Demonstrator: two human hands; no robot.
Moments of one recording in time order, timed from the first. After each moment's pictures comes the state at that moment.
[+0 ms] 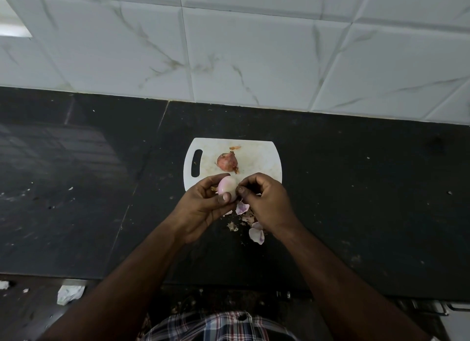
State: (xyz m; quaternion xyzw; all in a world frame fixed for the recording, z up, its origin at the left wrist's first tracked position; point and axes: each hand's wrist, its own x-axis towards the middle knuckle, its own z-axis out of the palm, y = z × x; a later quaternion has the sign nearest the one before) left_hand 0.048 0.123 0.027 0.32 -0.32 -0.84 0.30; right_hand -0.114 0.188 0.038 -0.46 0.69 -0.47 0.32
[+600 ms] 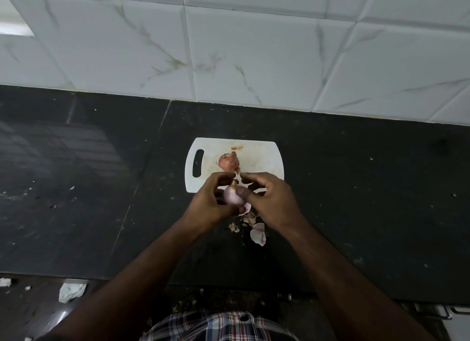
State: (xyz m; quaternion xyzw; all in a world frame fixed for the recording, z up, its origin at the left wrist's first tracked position) left_hand 0.038 0.121 0.020 0.39 -0.64 -0.60 0.28; right_hand -0.122 0.187 0.048 -0.50 0.70 -0.41 0.30
